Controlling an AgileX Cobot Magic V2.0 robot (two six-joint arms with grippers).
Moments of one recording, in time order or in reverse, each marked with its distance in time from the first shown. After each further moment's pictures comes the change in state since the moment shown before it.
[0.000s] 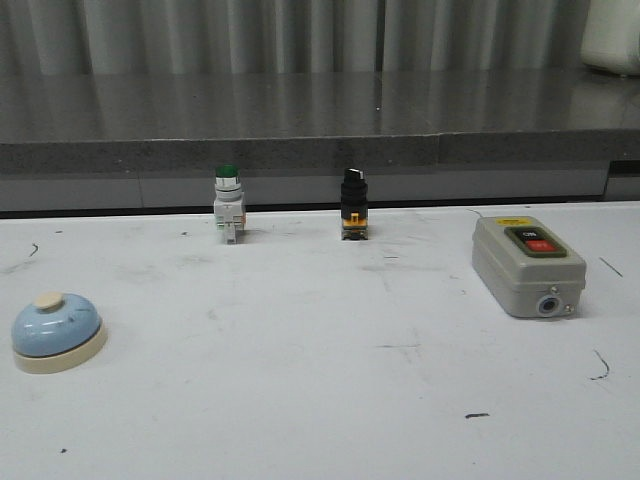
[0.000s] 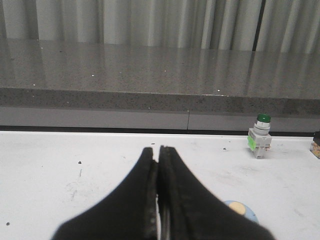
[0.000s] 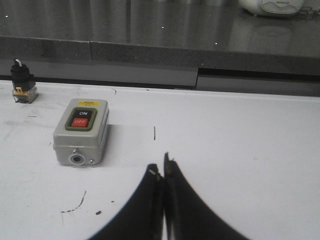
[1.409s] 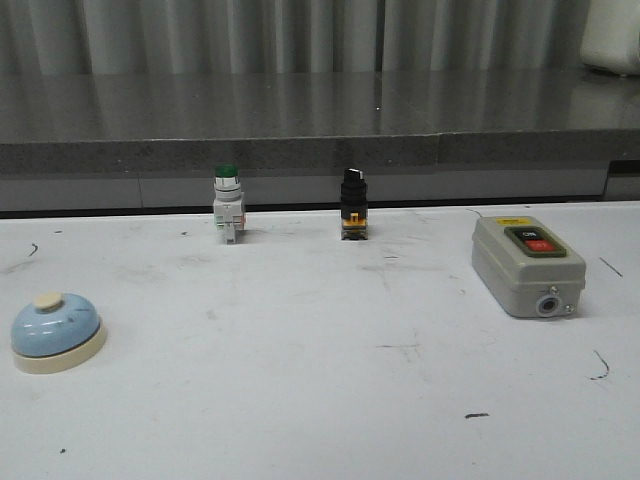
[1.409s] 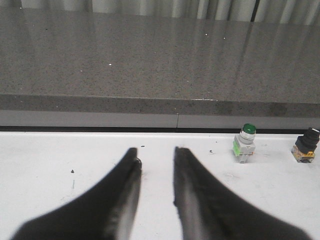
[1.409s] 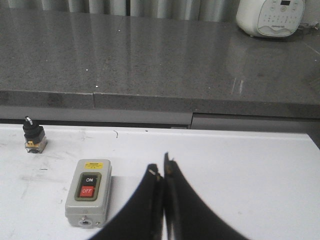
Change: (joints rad) left arm 0.000 0.457 -0.527 -0.016 0.287 -0.006; right arm 0.000 0.401 -0.560 0.000 0.226 0.009
